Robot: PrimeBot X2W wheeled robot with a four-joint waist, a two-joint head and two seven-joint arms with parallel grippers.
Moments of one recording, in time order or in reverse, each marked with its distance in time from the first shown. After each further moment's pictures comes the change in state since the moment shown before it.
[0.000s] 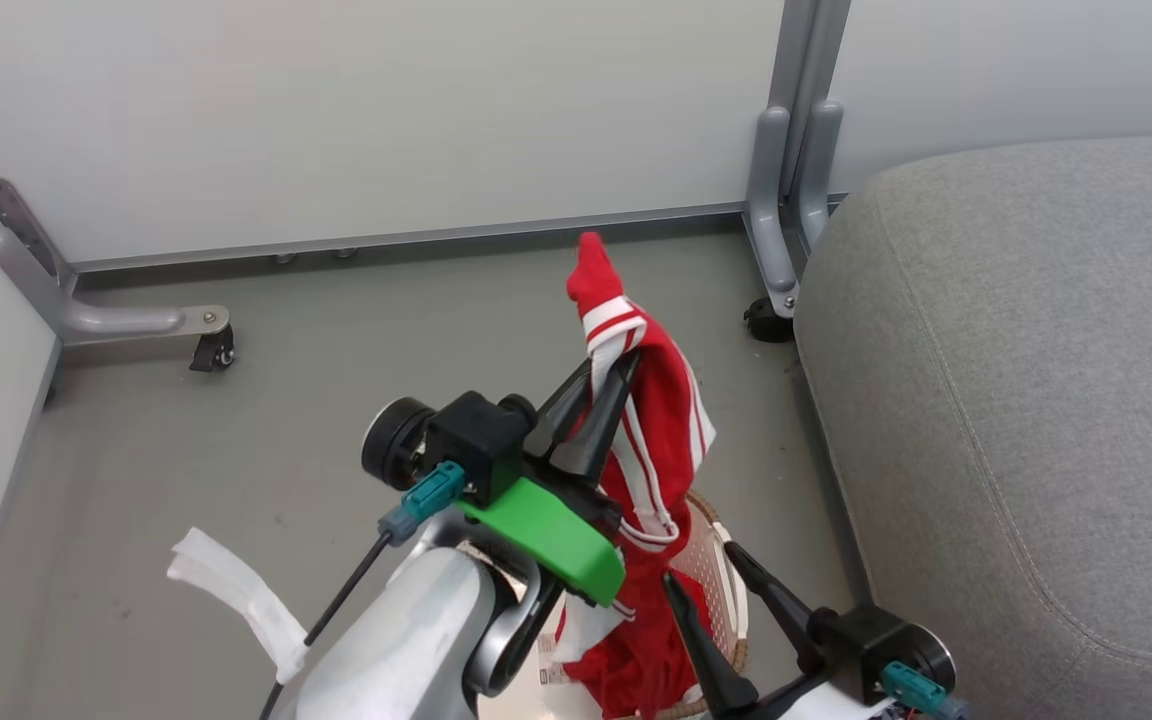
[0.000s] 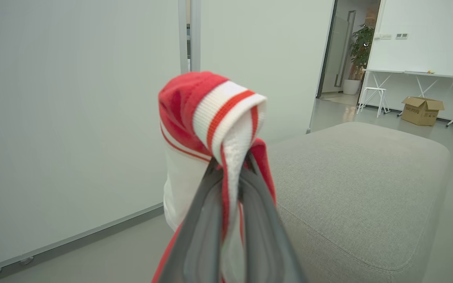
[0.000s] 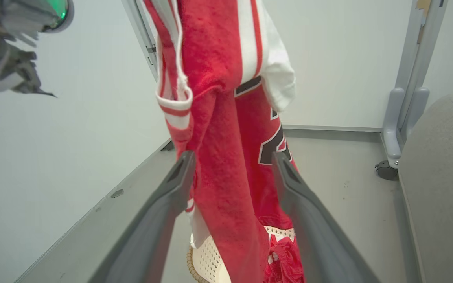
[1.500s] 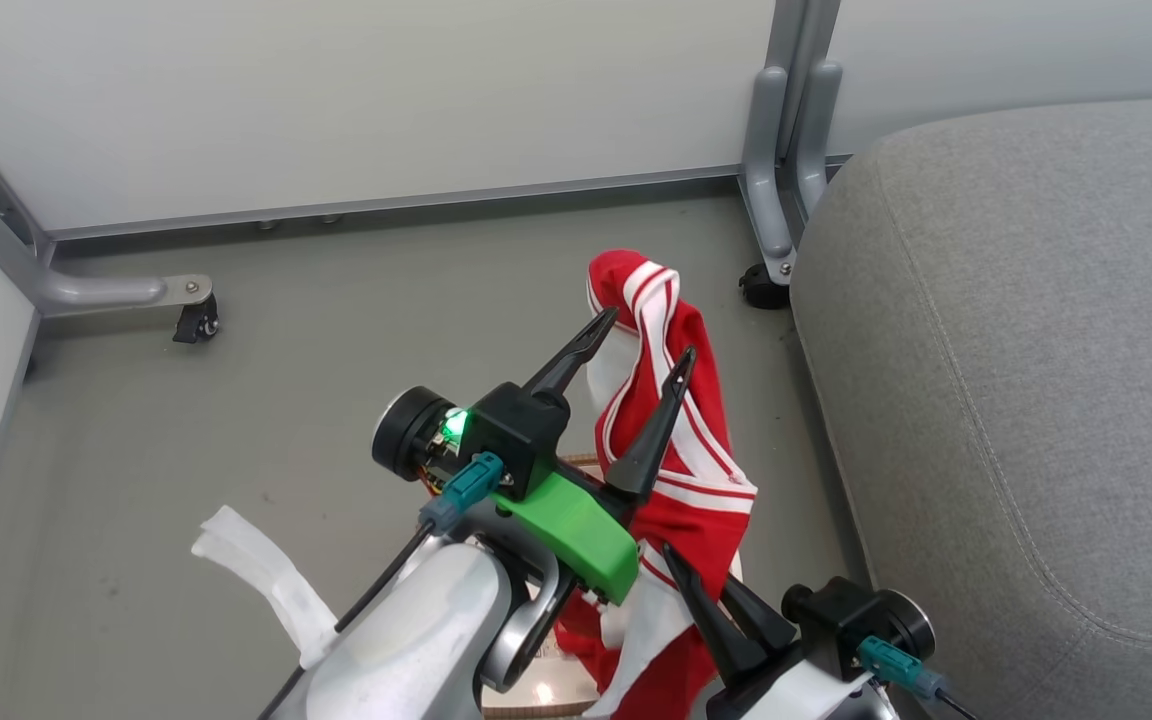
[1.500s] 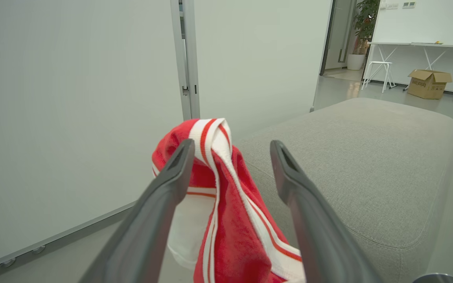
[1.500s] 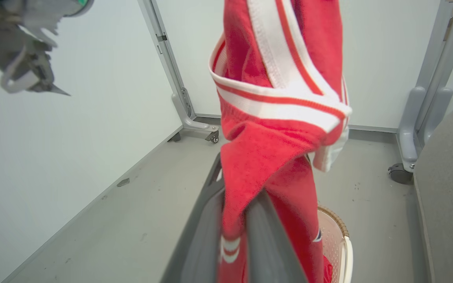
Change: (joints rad) left arm -0.044 0.020 -0.070 -0.022 0.025 0.072 0.066; right arm -0.079 -0.031 0.080 0.027 0.023 0.000 0.000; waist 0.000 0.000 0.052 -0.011
